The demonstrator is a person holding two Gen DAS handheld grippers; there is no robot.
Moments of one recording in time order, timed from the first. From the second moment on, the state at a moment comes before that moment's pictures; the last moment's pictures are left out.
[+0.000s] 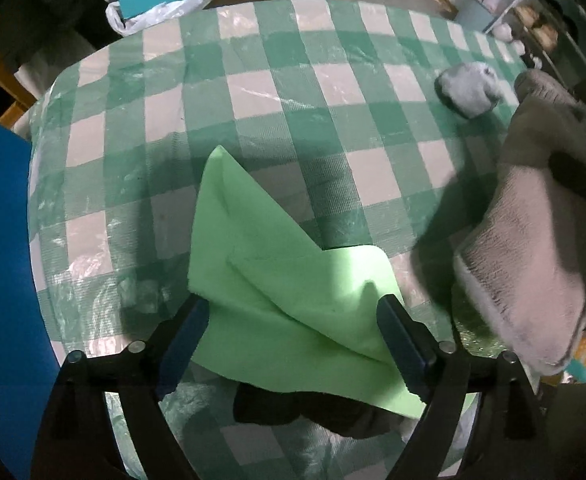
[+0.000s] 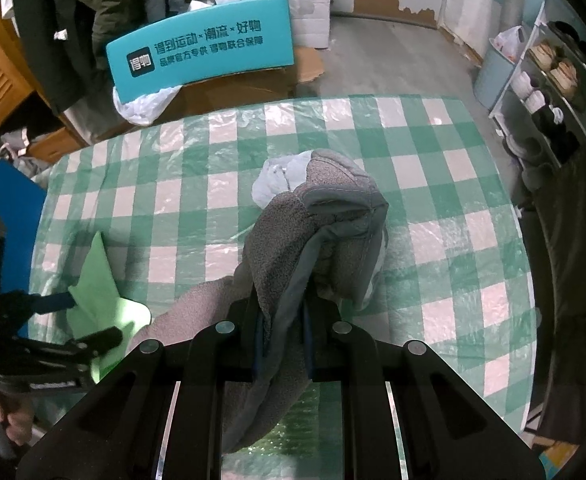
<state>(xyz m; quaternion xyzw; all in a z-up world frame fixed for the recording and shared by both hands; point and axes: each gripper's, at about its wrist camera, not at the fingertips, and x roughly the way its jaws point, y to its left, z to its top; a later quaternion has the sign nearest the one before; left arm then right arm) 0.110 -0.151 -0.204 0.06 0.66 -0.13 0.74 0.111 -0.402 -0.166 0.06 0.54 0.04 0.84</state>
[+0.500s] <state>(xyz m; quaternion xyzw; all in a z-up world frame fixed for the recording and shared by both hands) 0.090 -0.188 -0.204 0.16 0.62 -0.15 0.75 0.108 -0.407 -0.169 0.07 0.54 0.04 0.84</state>
